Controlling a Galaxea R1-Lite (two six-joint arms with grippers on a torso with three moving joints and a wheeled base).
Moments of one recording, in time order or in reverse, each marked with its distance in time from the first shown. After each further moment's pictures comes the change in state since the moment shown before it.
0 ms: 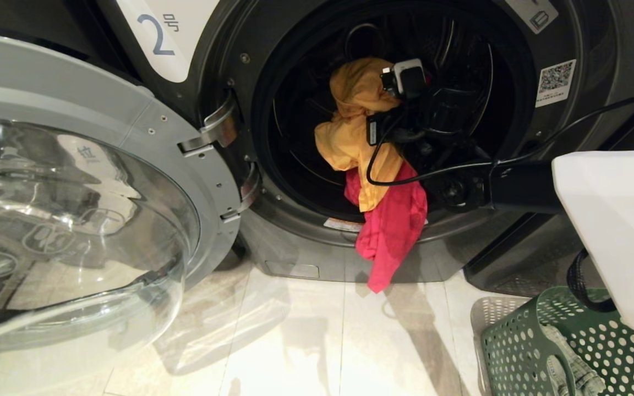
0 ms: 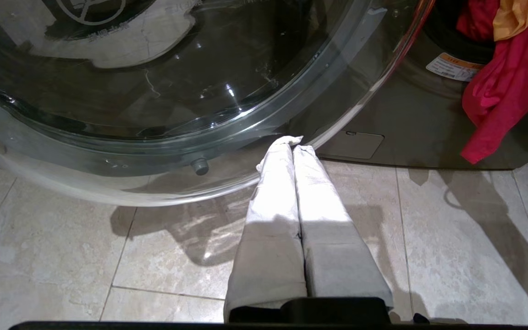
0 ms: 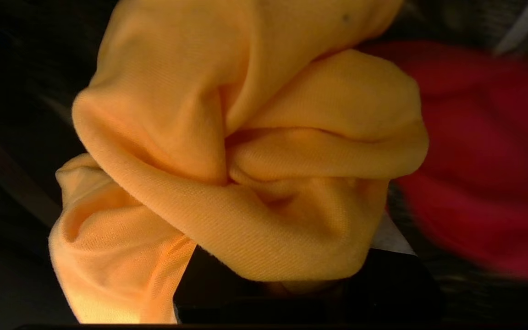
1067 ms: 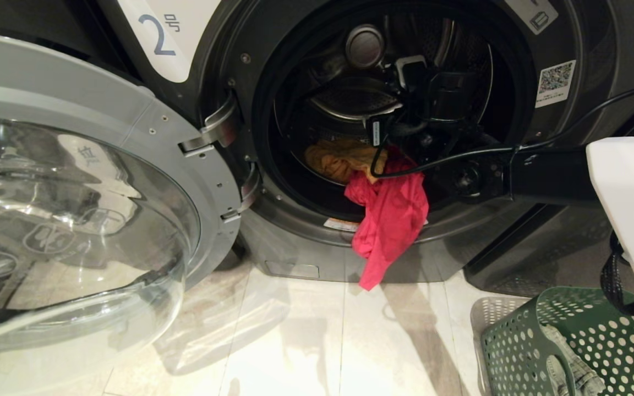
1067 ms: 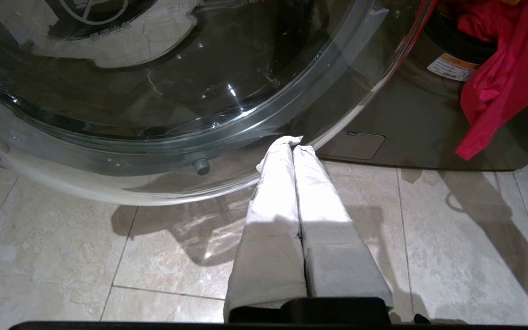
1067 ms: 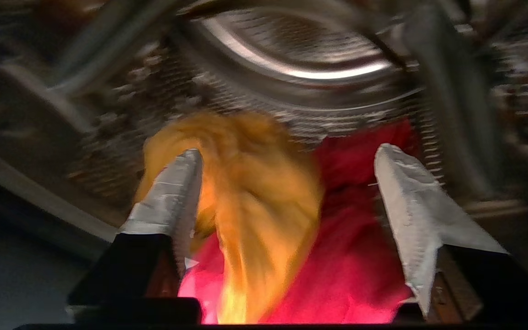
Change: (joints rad) left arm 0.000 0.000 0.000 0.001 0.000 0.000; right arm 0.033 -0.082 0.038 0.208 -0.129 0.082
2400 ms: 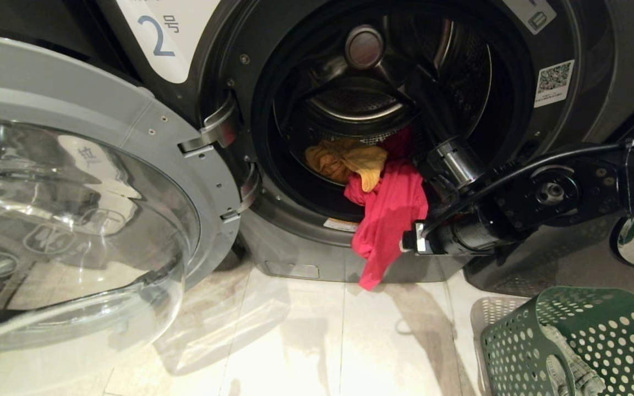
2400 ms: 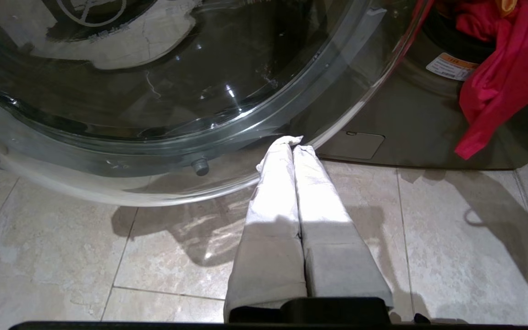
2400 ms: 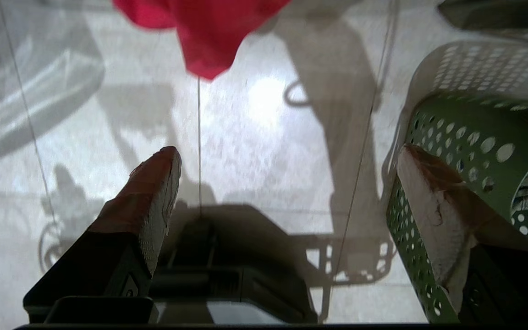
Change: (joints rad) left arm 0.000 0.000 0.000 0.000 0.000 0.000; right arm 0.061 -0.297 0.392 0.927 0.000 0.619
